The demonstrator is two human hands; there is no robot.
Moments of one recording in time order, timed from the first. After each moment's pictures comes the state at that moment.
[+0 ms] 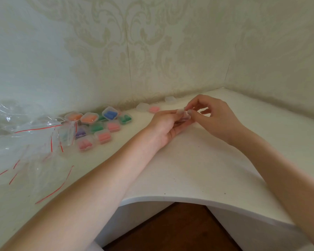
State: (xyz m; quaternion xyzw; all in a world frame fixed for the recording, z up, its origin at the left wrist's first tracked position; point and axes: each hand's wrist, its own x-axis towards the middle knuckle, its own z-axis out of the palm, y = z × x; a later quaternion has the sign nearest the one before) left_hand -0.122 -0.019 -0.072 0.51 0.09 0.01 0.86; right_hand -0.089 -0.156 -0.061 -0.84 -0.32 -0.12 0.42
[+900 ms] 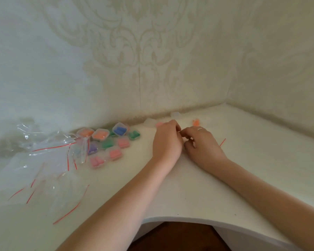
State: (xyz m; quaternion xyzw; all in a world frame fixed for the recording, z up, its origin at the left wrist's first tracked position) left_hand -0.112 -0.004 -0.088 0.88 0.08 0.27 0.39; right_hand -0.098 -0.120 -0.081 -0.89 -0.32 -0.13 0.28
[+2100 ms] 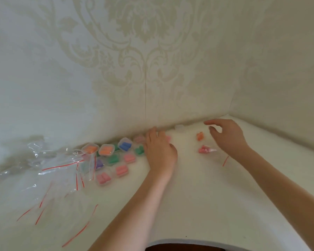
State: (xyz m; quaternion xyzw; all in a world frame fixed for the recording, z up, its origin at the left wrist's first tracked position) left_hand -0.103 0.019 -0.094 0.88 0.16 0.34 0.29; right_hand -0.024 -0.148 -0.053 -0.92 -0.16 -0.19 0.30
